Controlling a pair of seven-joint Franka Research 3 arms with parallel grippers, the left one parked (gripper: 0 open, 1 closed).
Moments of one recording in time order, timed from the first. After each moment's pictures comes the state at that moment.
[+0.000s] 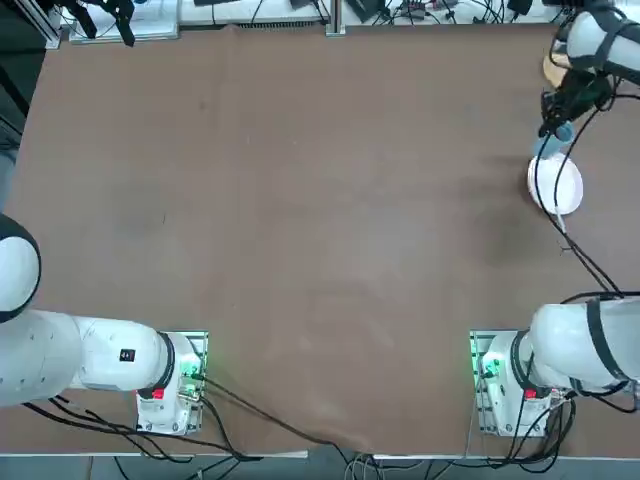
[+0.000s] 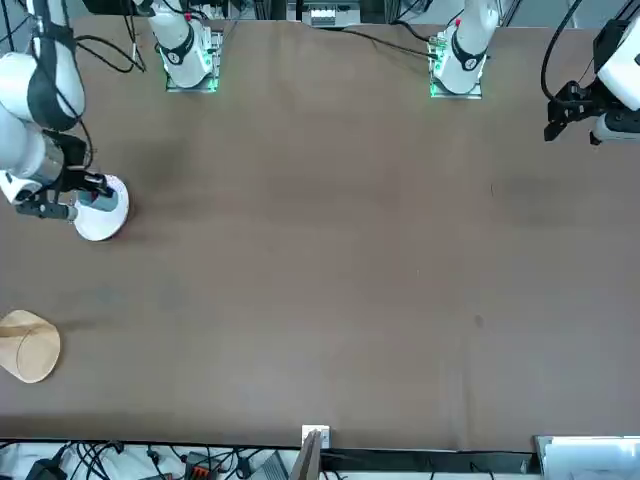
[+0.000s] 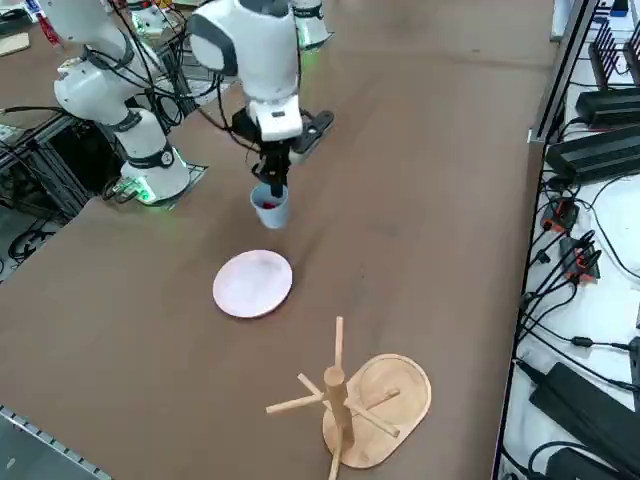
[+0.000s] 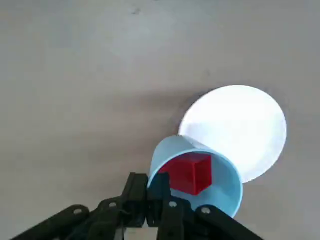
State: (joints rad) arm -0.28 0.04 0.06 -2.16 -0.03 2.06 -0.11
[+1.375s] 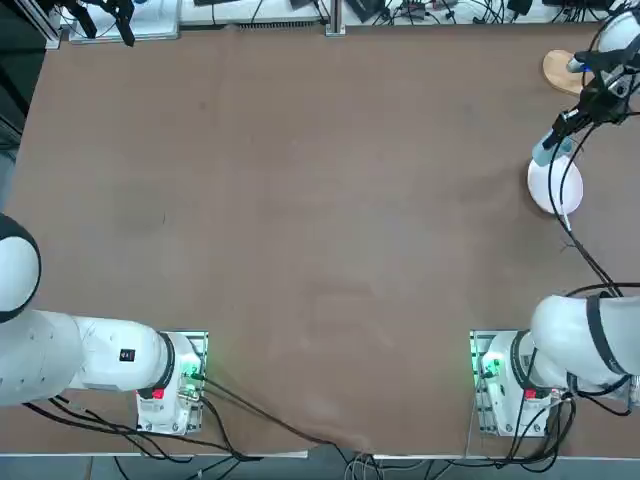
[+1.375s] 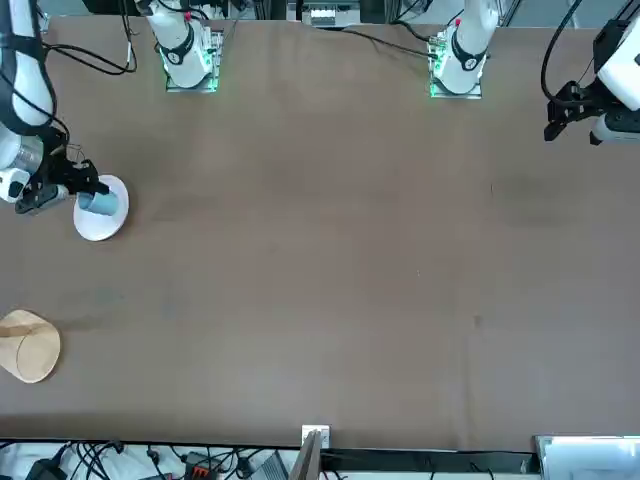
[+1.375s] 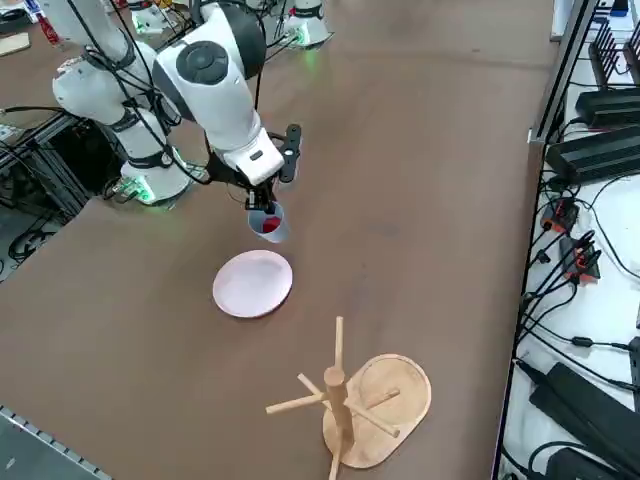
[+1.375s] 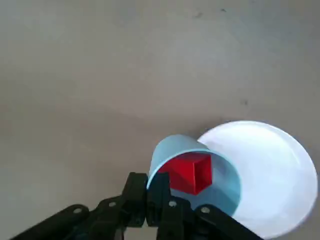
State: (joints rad) arm -0.44 0.07 0.06 -2.19 0.25 2.08 -0.80
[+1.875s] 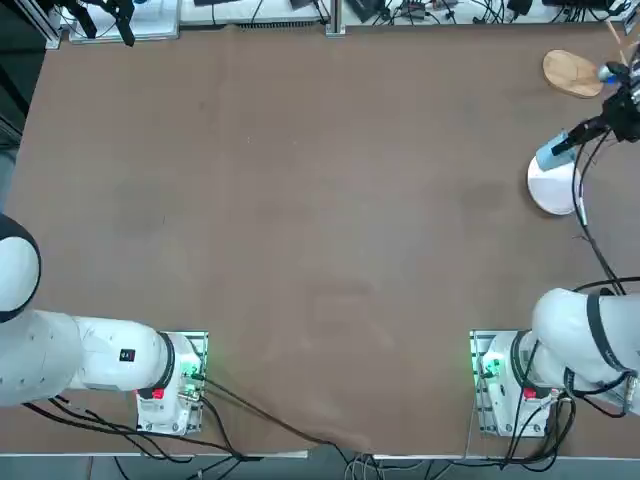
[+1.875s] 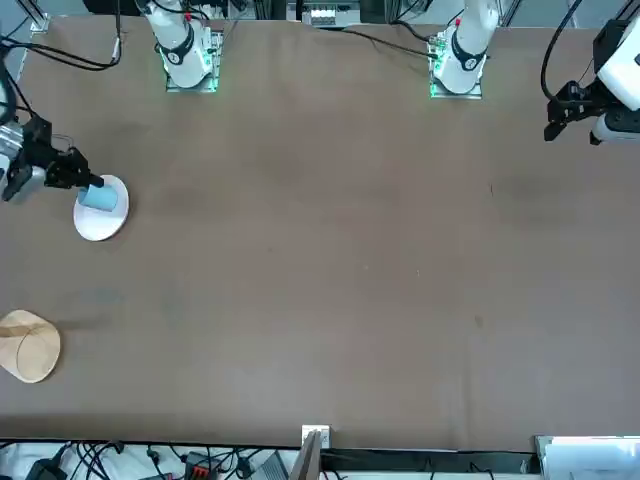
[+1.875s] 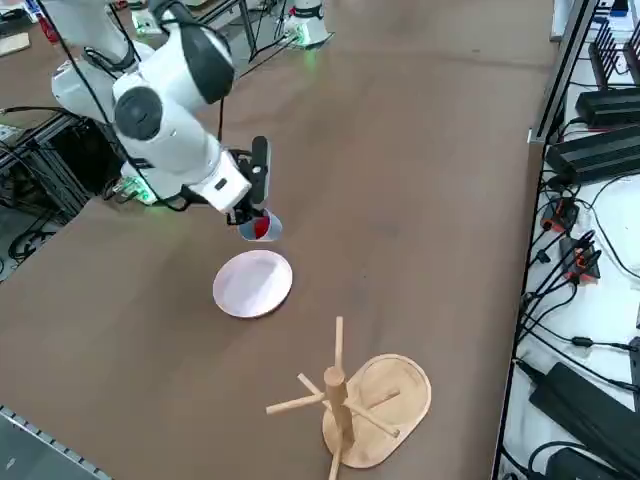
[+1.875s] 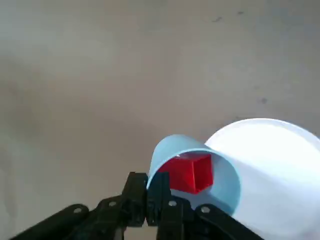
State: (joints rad) arm -0.61 0.09 0.06 -2.18 0.46 1.94 -1.09
